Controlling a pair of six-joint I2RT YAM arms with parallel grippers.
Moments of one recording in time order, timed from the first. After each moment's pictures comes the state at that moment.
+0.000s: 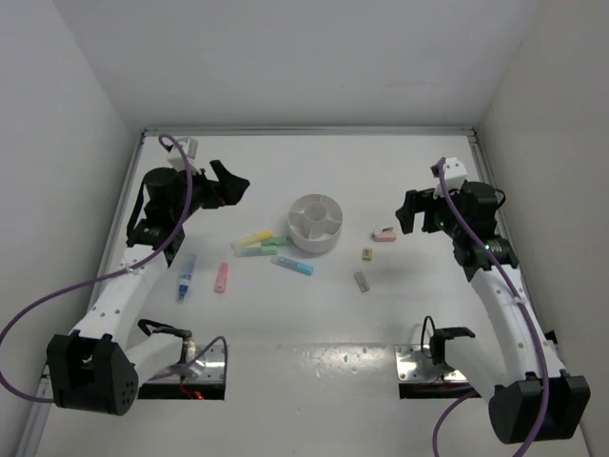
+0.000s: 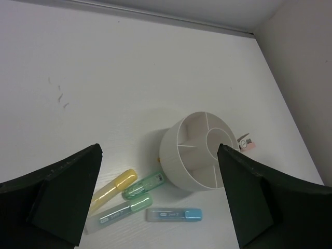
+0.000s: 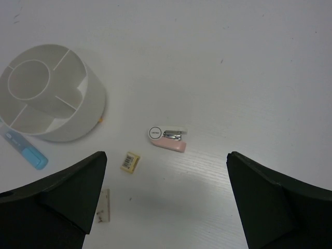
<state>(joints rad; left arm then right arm) -0.10 1.07 0.82 0.03 0.34 -0.43 0.04 0.92 0.77 -0.31 -0.25 -0.05</state>
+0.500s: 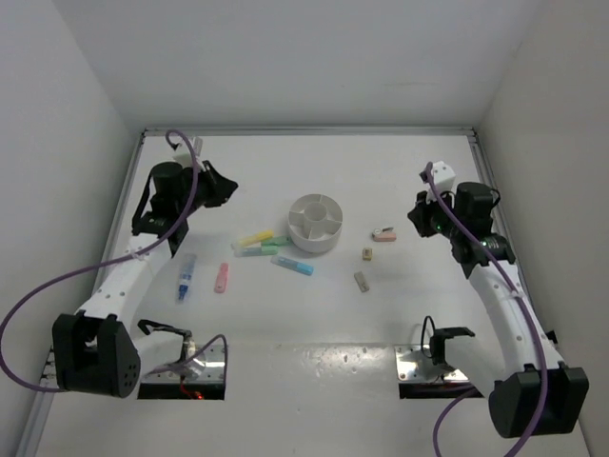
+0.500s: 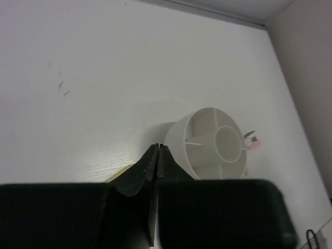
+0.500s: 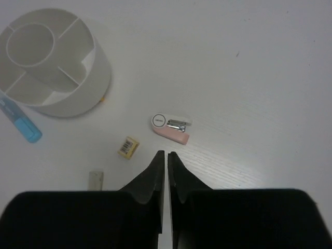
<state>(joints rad) -0.10 1.13 0.83 0.03 0.33 -0.45 0.04 0.94 0.76 -0.34 -0.32 -0.17</state>
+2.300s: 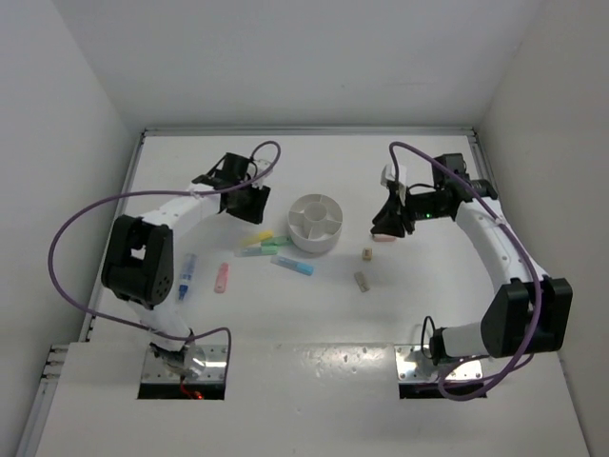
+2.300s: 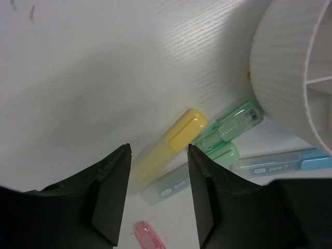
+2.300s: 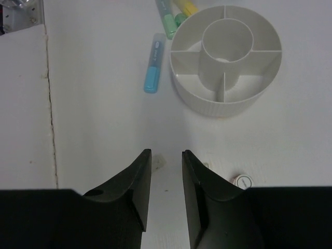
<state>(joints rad) -0.30 1.71 1.20 -0.46 0.11 0.05 0.07 1.39 1.11 -0.85 -1.03 -0.97</state>
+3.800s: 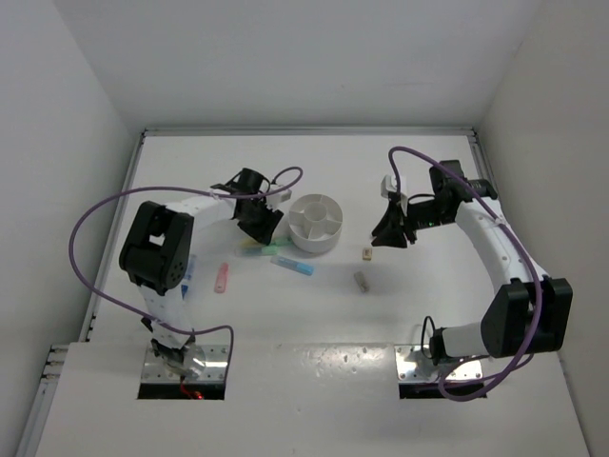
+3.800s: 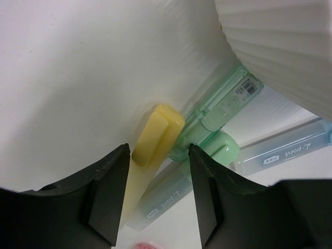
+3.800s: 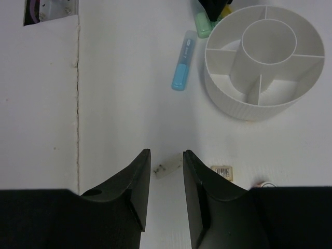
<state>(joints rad) -0.36 1.86 1.17 -0.46 0.21 0.28 0.07 1.38 1.11 -1.05 -1.09 -1.15</state>
